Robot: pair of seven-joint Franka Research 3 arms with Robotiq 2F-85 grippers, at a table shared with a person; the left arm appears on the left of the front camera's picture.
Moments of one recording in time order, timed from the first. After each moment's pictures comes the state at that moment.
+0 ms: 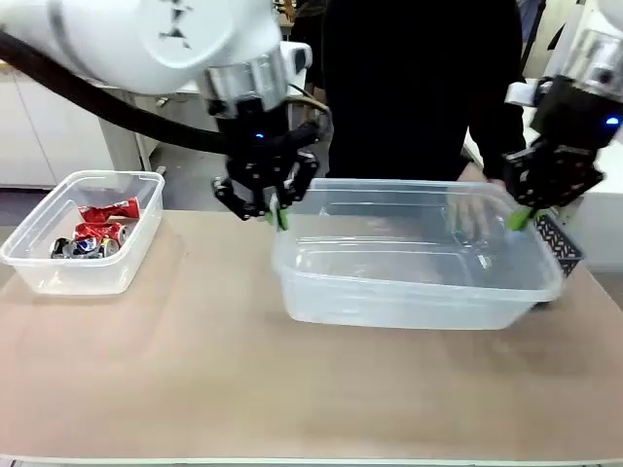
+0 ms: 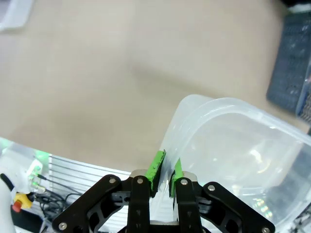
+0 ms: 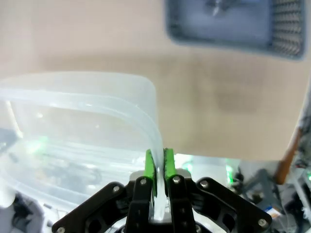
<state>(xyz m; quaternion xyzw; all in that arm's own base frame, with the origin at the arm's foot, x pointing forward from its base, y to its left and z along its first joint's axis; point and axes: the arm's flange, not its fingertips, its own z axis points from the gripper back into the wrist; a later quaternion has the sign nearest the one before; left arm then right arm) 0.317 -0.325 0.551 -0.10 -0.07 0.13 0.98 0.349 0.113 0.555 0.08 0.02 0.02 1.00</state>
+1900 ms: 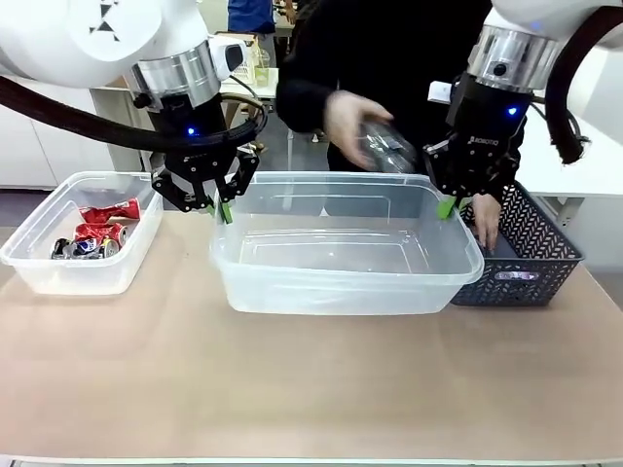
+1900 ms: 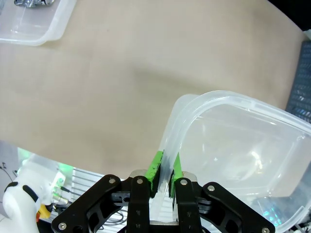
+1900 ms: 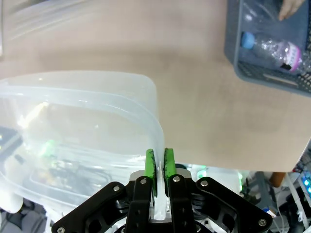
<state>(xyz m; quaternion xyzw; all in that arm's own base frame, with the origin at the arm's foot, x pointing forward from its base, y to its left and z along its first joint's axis) 0.325 -0.264 0.551 -0.08 -0.09 0.13 0.98 0.384 0.194 0.550 0.07 0.03 0.05 1.00</state>
